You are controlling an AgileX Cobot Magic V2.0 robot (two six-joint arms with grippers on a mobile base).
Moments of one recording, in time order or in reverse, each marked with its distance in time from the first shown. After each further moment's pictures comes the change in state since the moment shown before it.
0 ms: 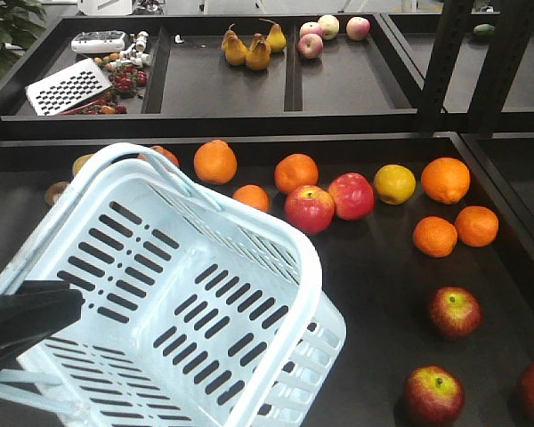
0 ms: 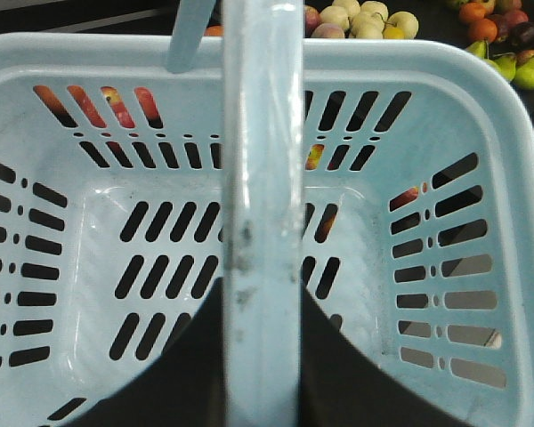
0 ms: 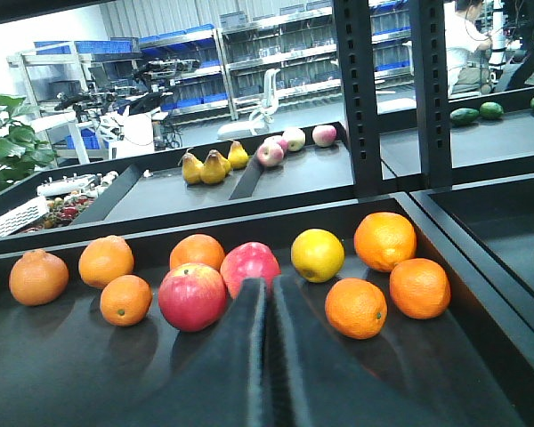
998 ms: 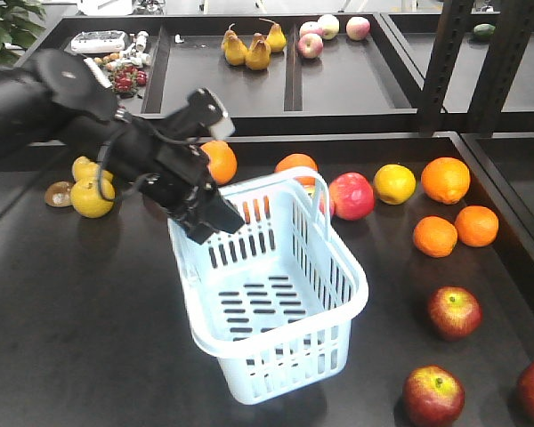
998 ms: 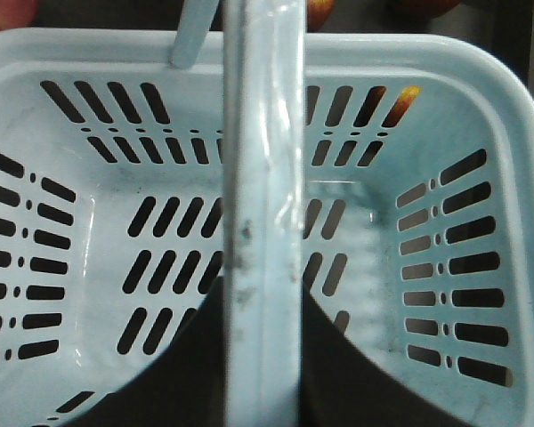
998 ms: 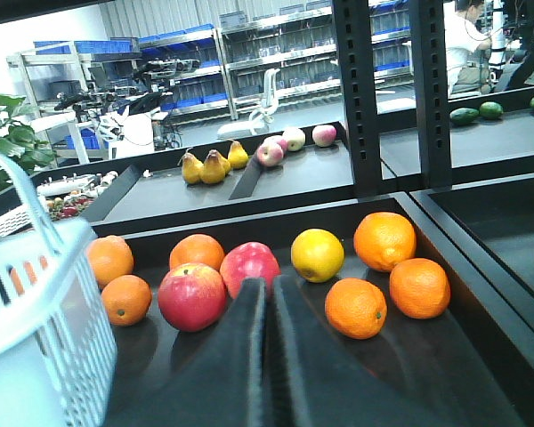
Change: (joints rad) left arm 0.000 1.179 -0.887 0.014 0.376 0.538; right arm 0.000 0.000 0.000 0.000 0.000 0.000
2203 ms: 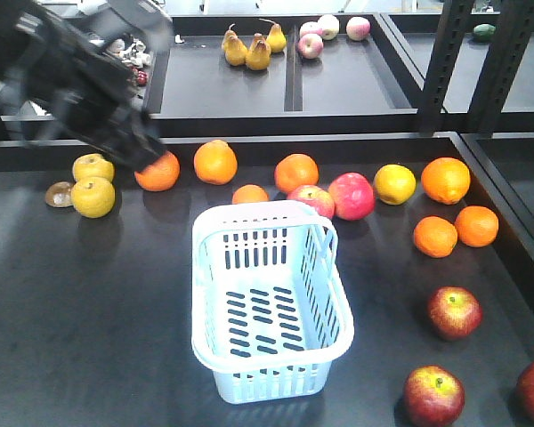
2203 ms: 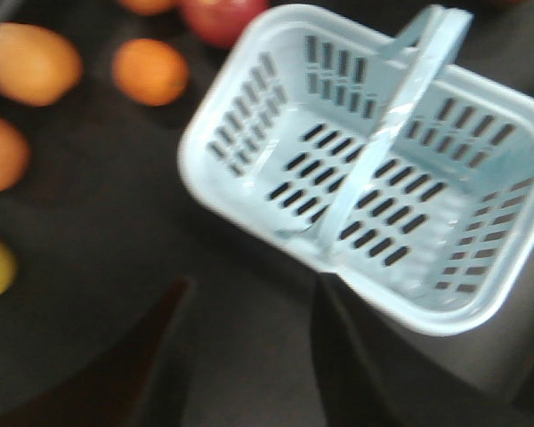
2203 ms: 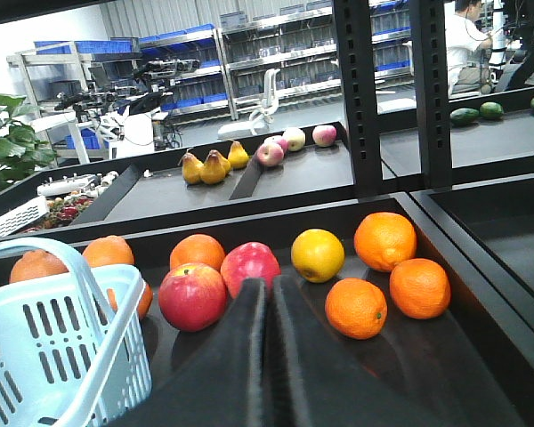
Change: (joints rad) left arm -0.032 -0.274 -0.139 0.541 0.114 -0.521; right arm 0.000 0.000 0.000 0.000 0.000 0.000
